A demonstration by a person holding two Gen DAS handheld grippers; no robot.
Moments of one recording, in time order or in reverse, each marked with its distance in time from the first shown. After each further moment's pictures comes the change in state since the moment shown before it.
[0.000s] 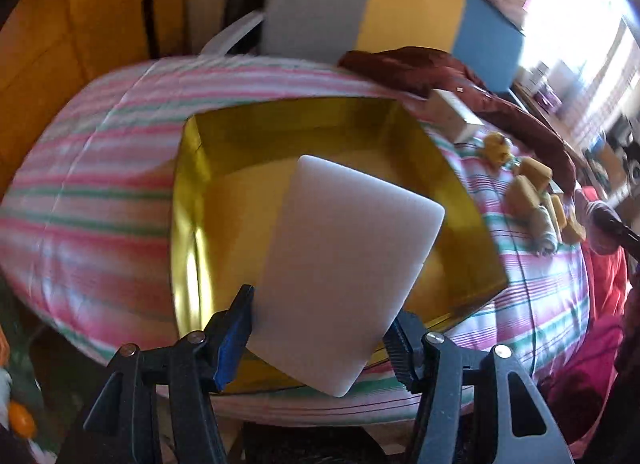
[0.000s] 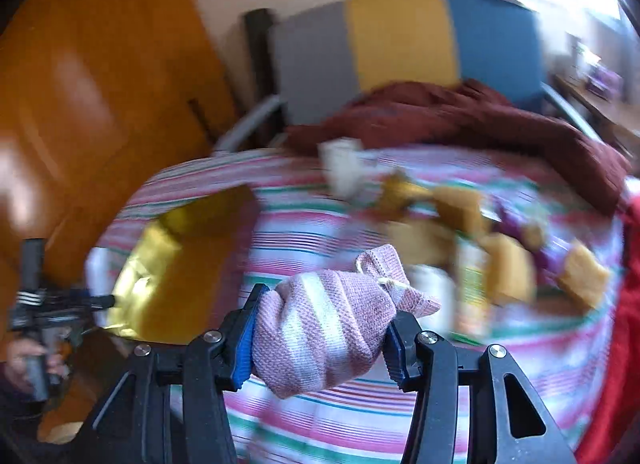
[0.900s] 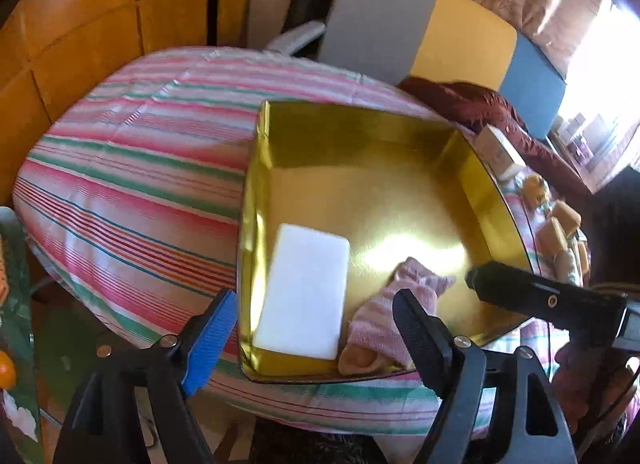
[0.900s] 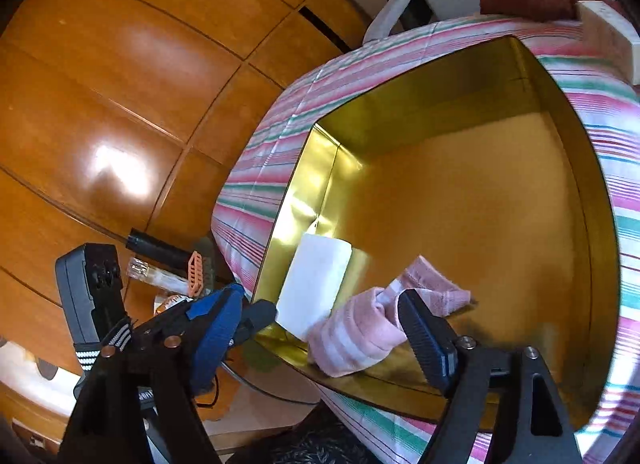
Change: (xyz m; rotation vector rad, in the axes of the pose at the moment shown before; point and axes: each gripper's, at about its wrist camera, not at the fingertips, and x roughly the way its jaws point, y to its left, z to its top) left arm -0.011 0.035 -0.017 -0.157 -0.100 0.093; right arm 0.174 0.167 -0.024 0.117 0.312 0.525
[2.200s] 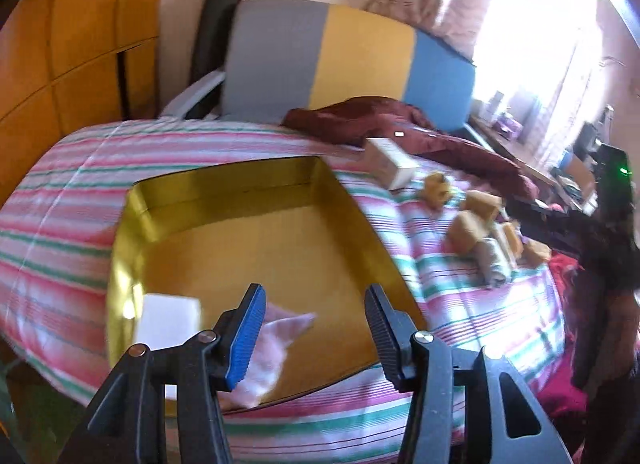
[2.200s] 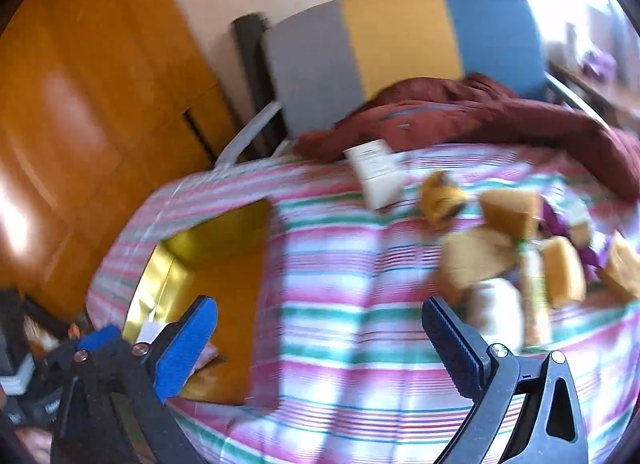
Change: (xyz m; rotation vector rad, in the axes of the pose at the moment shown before) left arm -0.030 -0.122 0.005 0.238 -0.114 -0.224; right arm -0.205 -0.063 0.003 0.022 -0.390 -0.540
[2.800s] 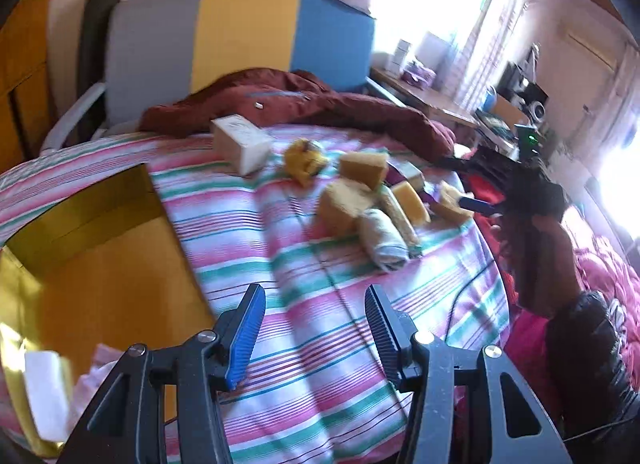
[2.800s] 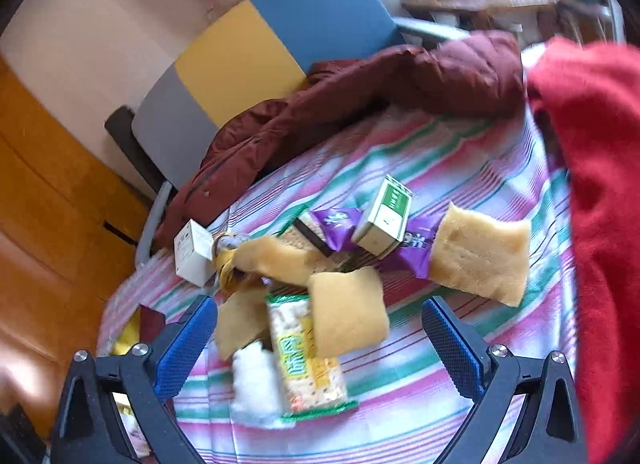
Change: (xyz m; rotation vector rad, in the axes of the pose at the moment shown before) left arm 0.053 -0.137 0.013 0.207 0.111 -0.232; right arm -0.025 -0.224 0.013 0.443 -0.061 -0.088
